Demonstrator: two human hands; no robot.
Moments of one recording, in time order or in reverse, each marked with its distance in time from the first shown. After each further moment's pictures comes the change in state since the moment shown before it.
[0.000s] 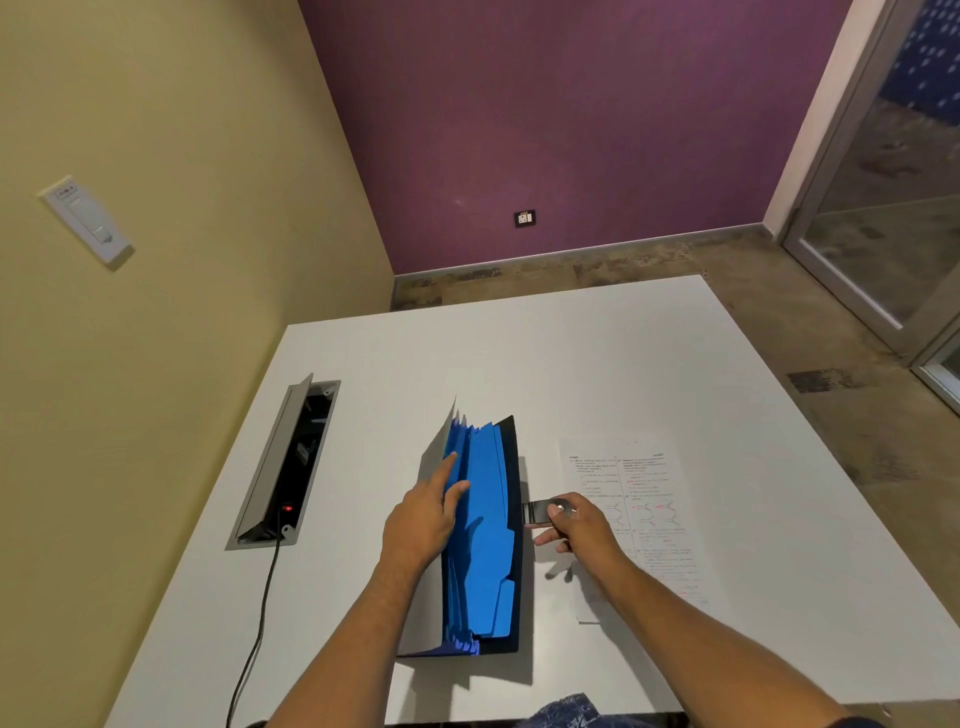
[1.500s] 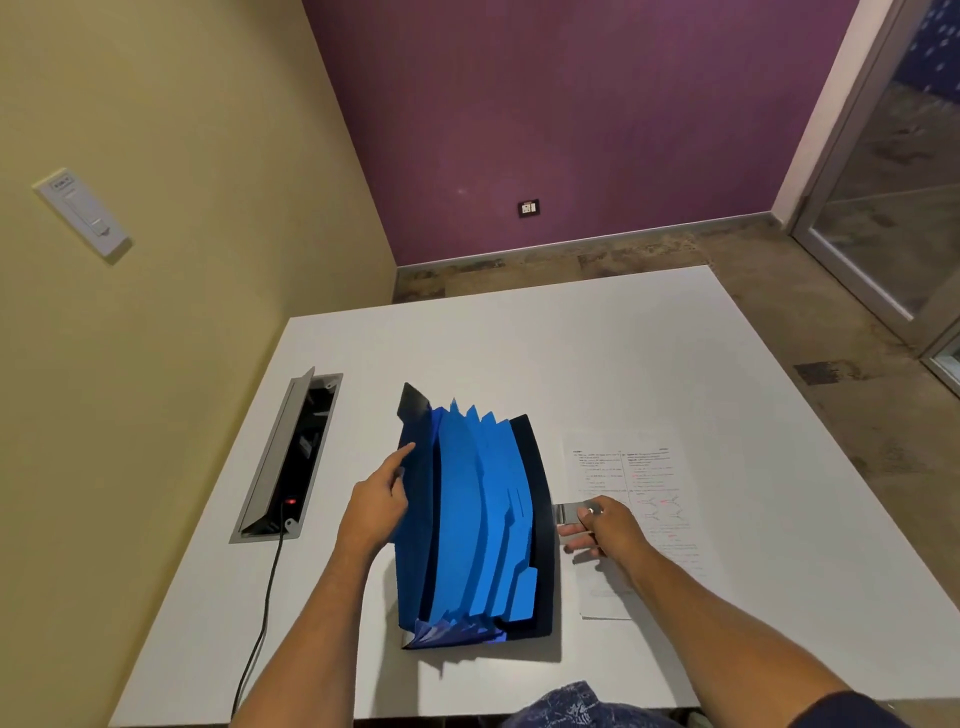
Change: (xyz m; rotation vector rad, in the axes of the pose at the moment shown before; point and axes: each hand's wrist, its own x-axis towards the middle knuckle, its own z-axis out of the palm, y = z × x) left_hand 0.006 -0.043 -0.037 -0.243 0.056 -0.178; right_hand 0.010 0.001 -0.022 0.039 0.047 0.222
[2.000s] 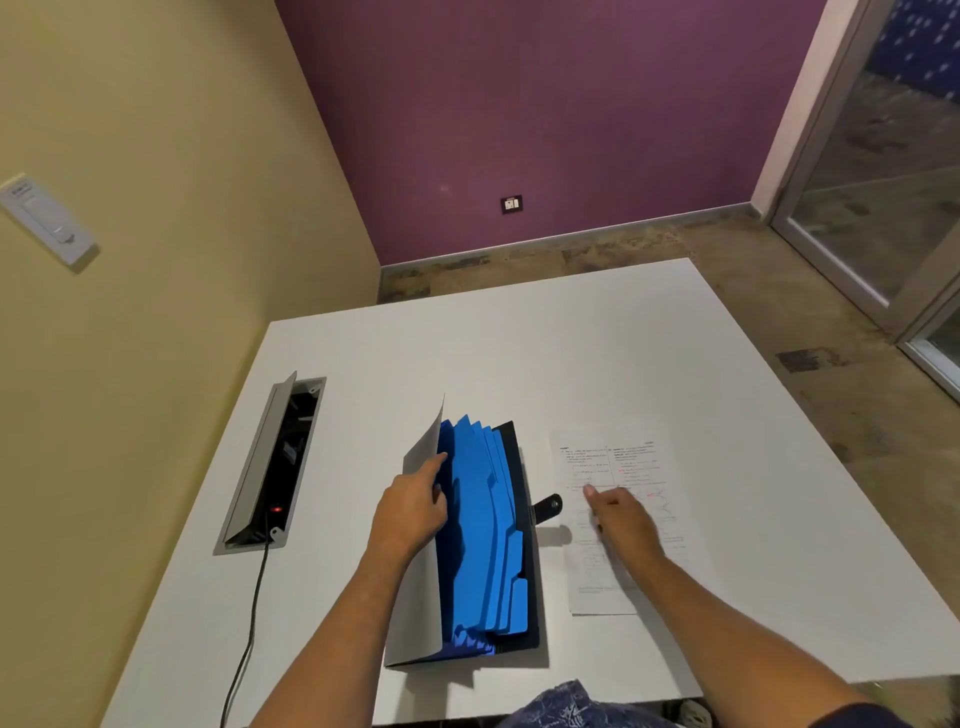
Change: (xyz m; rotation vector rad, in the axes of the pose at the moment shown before) left_hand -0.011 0.050 0.032 0.277 -0.114 0.157; right_hand -0.005 0.009 -0.030 -0.253 0.232 -0.147
